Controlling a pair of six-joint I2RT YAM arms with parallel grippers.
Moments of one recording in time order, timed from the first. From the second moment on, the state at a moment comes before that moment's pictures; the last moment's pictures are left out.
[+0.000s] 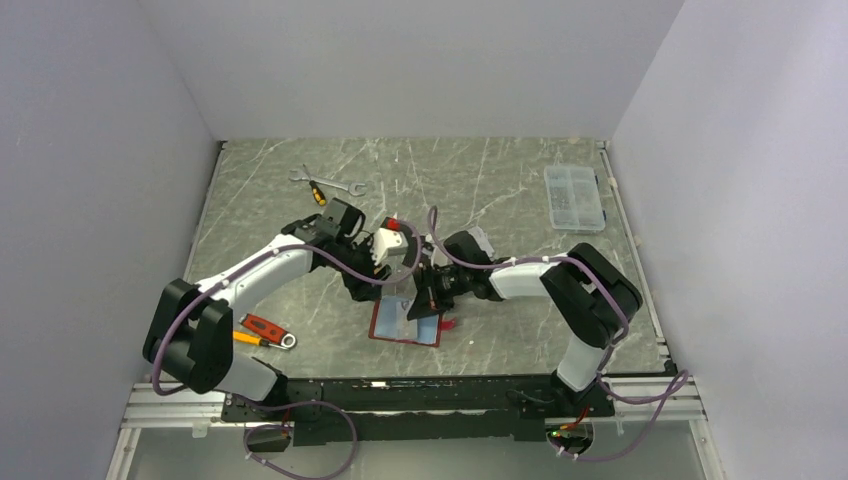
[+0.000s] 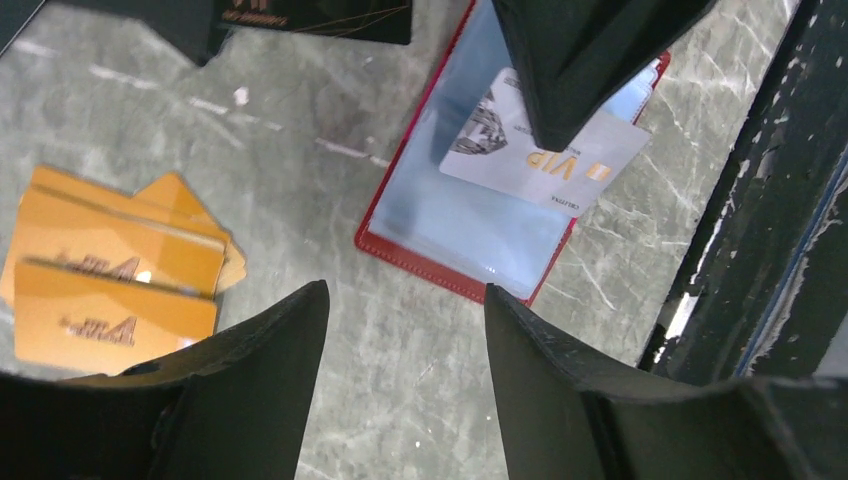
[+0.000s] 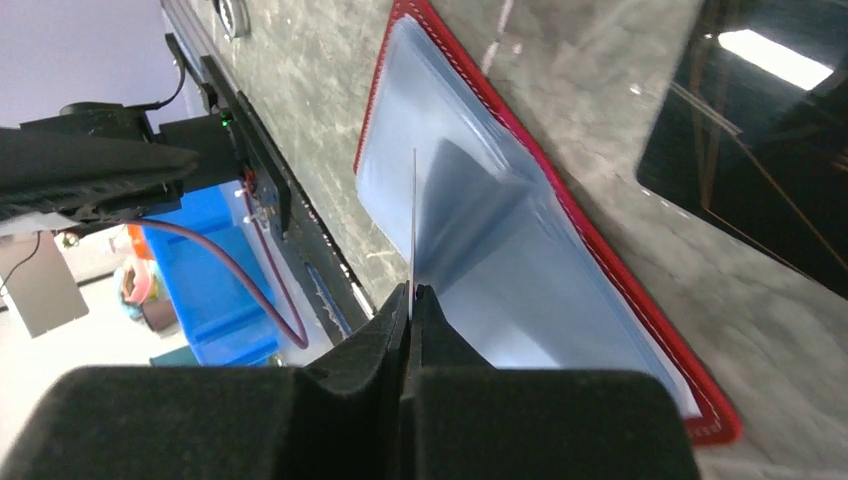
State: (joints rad) left arm -0.49 1.43 0.98 -0.65 0.53 0.54; right arm 0.70 1.76 0.75 0.18 -0.73 0.73
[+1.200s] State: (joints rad) left arm -0.74 1.34 0.85 -0.53 0.32 0.86; right arm 0.55 1.63 0.57 0.20 -0.71 0.81
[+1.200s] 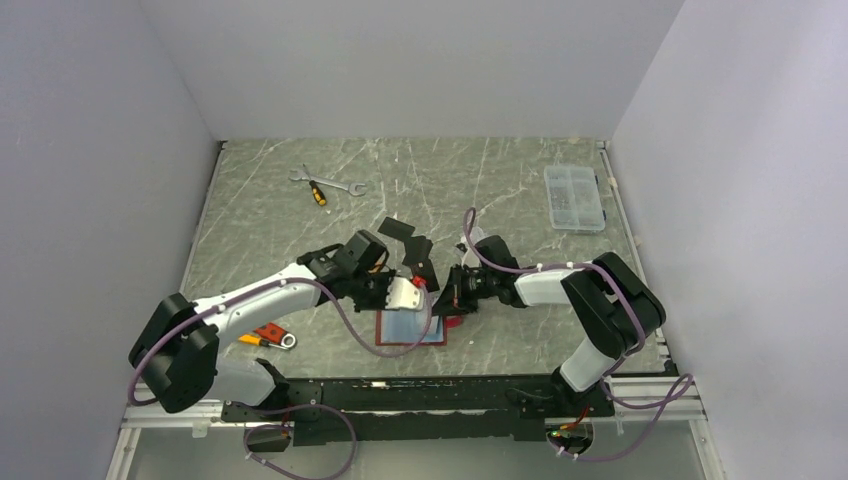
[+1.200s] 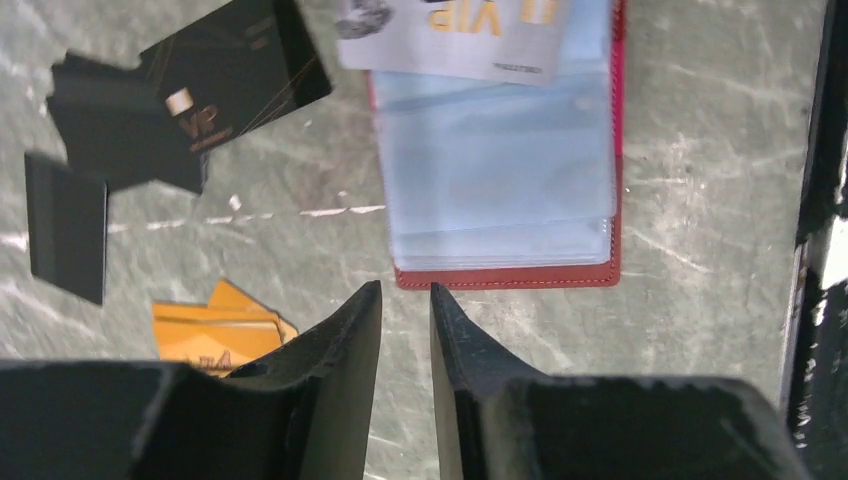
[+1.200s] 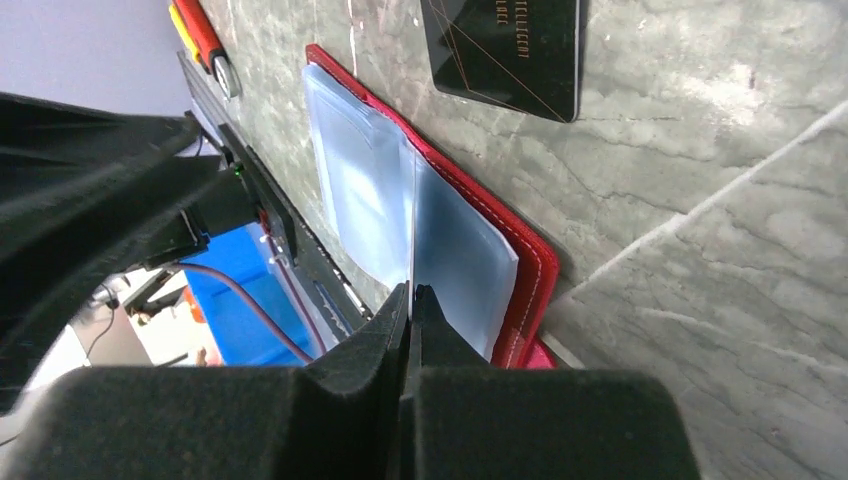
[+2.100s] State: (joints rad) left arm -0.92 1.37 0.67 -0.48 0.20 1.30; right arm 0.60 1.66 0.51 0.41 -0.69 0.92
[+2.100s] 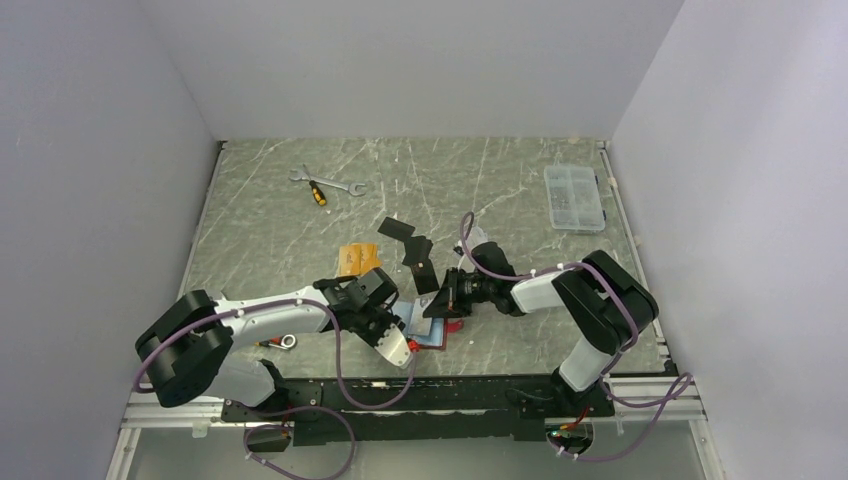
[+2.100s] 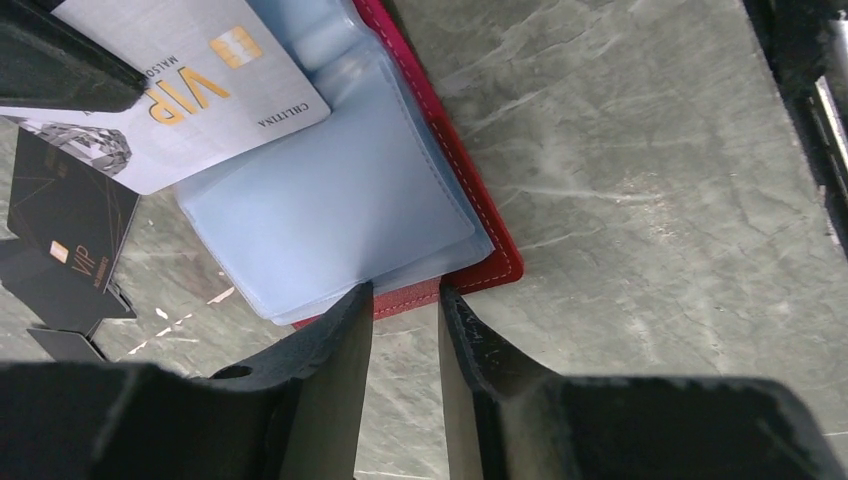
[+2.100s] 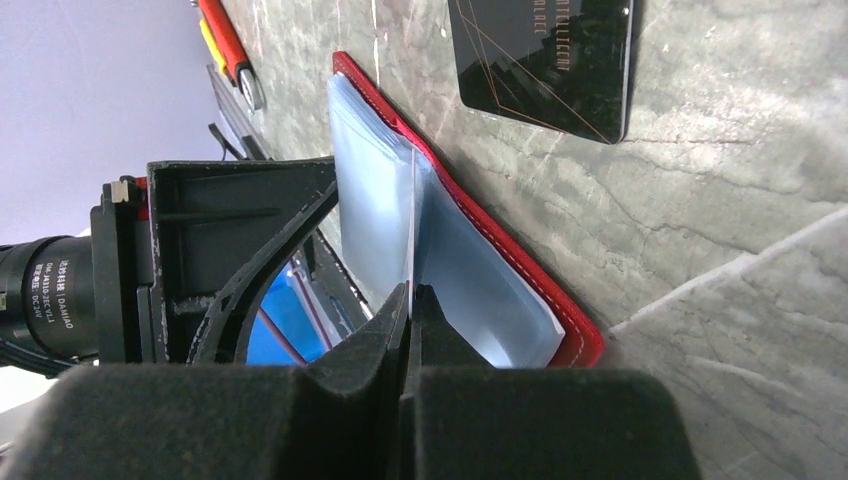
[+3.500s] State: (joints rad) left arm -1.02 1.42 0.81 -0.58 0.19 1.09; right arm 0.48 1.54 0.44 0.39 -0.73 0.83
